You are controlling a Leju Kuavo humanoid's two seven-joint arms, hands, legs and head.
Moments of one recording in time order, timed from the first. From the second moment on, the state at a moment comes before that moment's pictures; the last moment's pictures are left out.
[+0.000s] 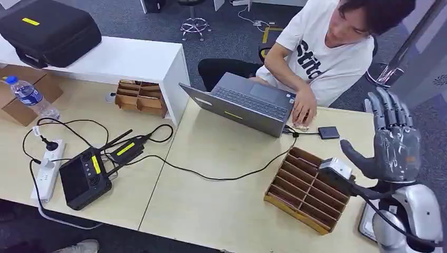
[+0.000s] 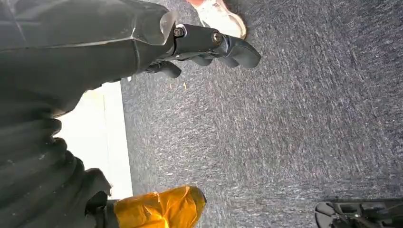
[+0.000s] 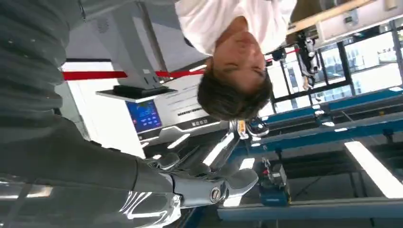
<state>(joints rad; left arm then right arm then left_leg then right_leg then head) -0.08 -0.12 1.15 -0.28 -1.51 -0.09 0.09 -0.23 -0.16 0.13 -1.70 1.13 -0.13 -0.19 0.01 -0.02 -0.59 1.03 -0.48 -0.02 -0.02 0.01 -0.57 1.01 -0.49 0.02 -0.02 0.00</state>
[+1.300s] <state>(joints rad) -0.09 -0.13 1.17 -0.28 -1.52 -0.09 0.09 -0.14 -0.08 0.07 -1.43 1.20 -0.14 -0.20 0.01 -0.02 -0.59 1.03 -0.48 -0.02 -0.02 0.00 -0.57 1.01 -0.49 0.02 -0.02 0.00</state>
